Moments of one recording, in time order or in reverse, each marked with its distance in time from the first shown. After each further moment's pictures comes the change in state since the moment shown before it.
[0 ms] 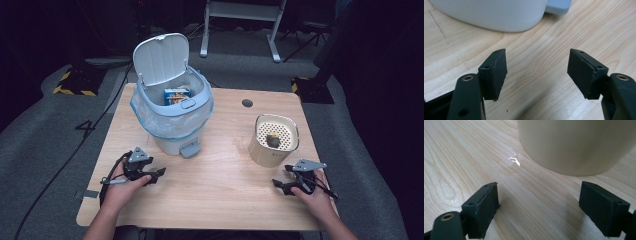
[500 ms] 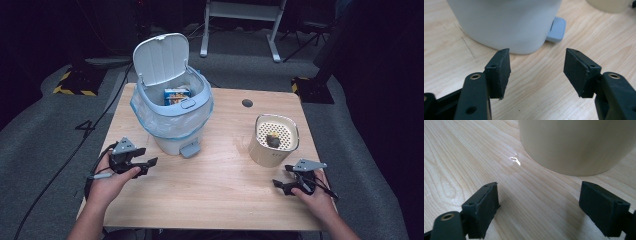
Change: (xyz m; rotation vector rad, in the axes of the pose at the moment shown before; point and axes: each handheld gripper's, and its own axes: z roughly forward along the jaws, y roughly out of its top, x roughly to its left) left arm 0.006 0.027 -0.045 -0.066 0.014 -0.013; right arm -0.001 0.000 0.000 -0.001 0.009 -0.006
